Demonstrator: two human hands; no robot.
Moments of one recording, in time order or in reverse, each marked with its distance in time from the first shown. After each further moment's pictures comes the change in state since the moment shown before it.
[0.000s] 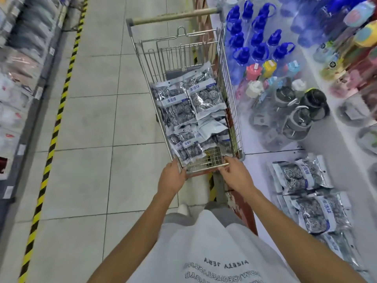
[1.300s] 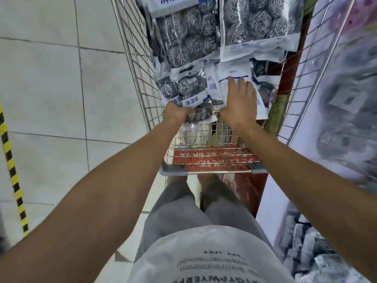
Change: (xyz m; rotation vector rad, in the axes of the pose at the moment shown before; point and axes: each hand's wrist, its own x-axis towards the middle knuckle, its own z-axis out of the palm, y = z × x) left_hand 0.317 -0.044 0.117 -0.576 -0.194 -0.784; right_hand 0.344 0.030 0.118 -0.482 -0.227 -0.102
